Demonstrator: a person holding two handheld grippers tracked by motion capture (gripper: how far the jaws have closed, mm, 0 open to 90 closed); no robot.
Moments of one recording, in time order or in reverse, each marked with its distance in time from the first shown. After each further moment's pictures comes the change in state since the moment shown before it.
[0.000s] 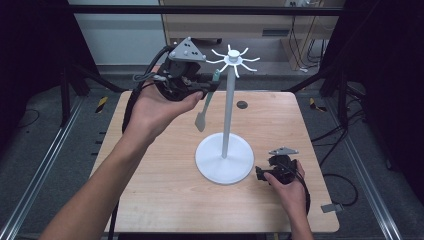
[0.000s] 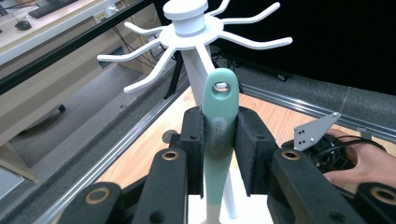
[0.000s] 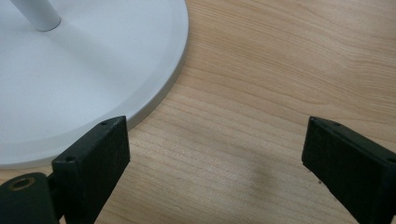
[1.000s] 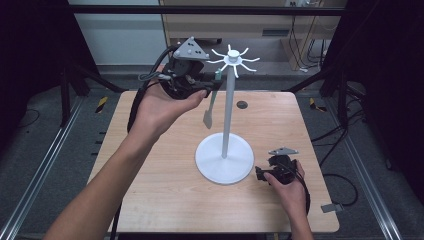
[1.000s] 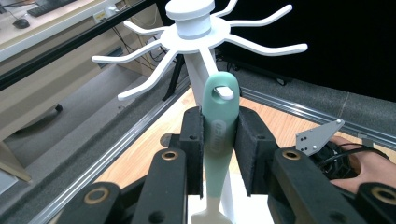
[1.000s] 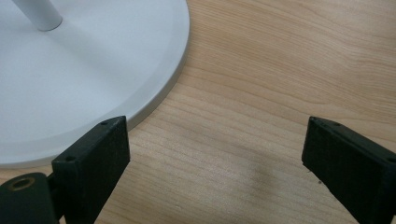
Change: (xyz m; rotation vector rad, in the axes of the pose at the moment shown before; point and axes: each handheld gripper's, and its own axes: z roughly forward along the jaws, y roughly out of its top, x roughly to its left) left arm 0.002 0.000 0.011 -0.013 0.002 -0.018; right arm 0.000 0.000 0.000 0.001 0.004 -0.001
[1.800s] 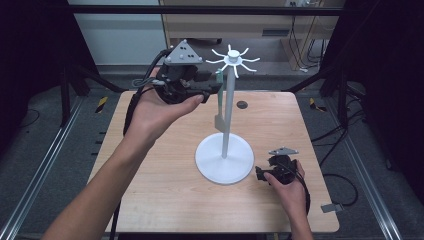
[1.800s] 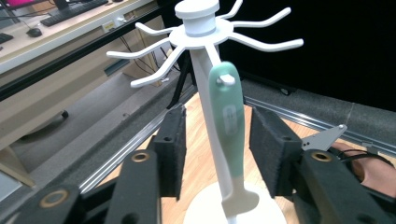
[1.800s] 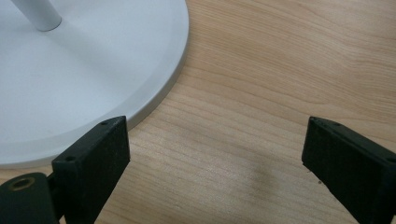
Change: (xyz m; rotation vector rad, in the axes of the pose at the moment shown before) left arm -0.002 -0.011 -0.009 -0.049 0.026 -0.010; right arm 0.000 0.000 0.000 0.001 -0.002 0.002
